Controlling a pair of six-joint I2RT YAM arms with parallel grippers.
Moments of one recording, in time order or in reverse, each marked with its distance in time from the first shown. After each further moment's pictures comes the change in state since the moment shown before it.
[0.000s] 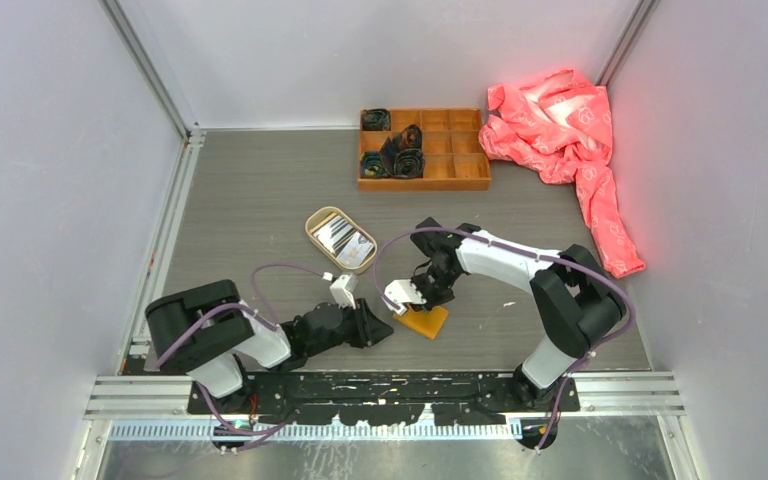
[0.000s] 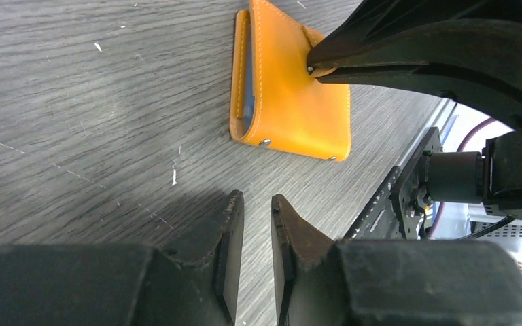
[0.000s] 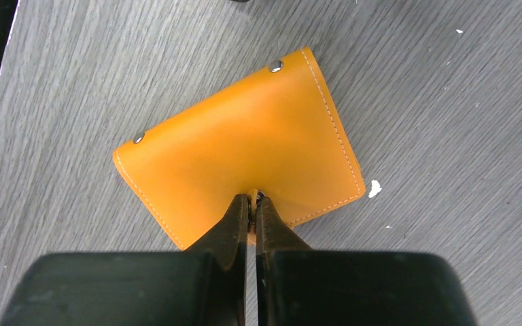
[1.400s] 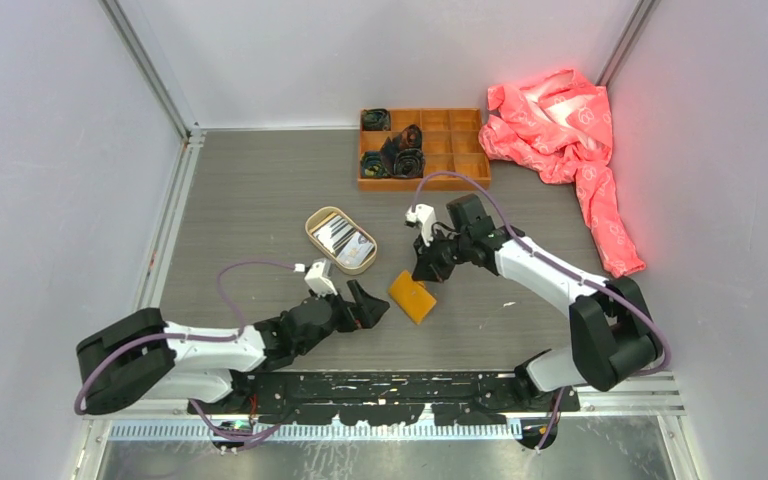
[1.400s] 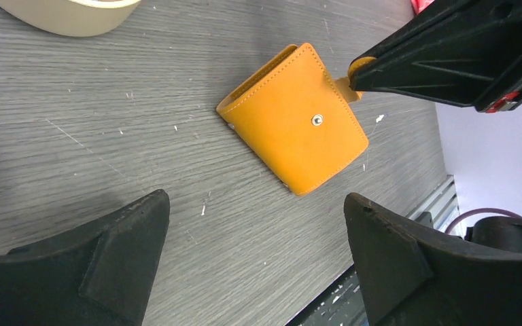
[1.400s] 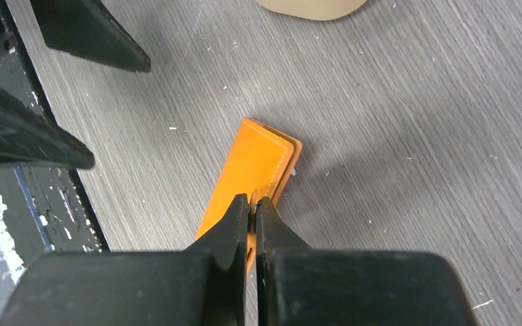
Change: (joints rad) left arm 0.000 -0.338 0.042 -0.369 -0.270 -0.037; right arm -0.188 -0.204 -0.103 0.458 -0.143 1.196
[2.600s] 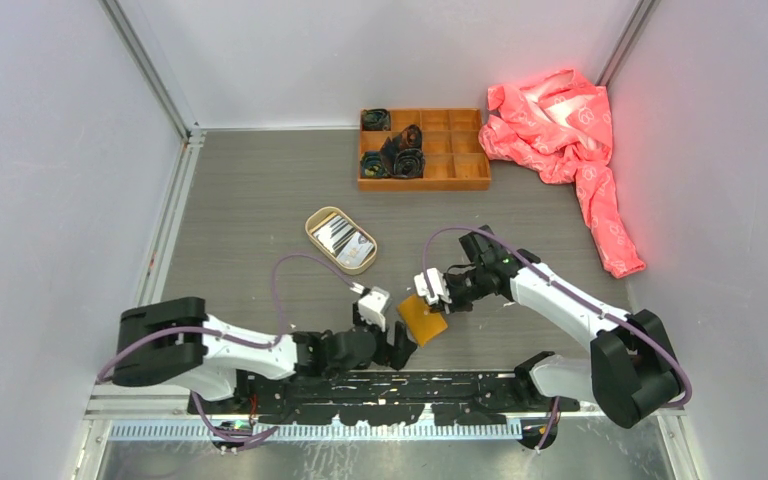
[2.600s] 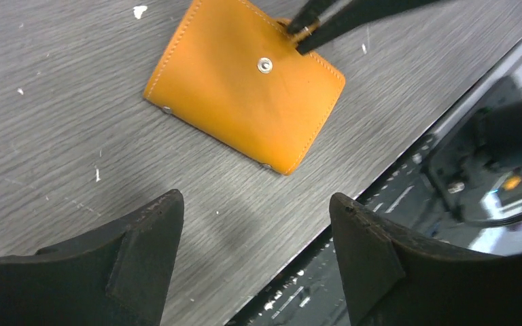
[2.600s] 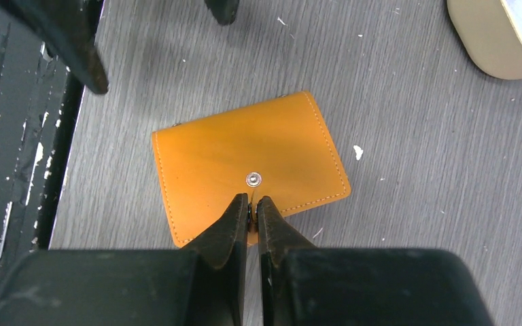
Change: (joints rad) left arm -0.286 0.142 0.176 -0.135 -0.091 0.236; right arm -0.001 -0.196 -0.191 -0.249 -0.148 -0.967
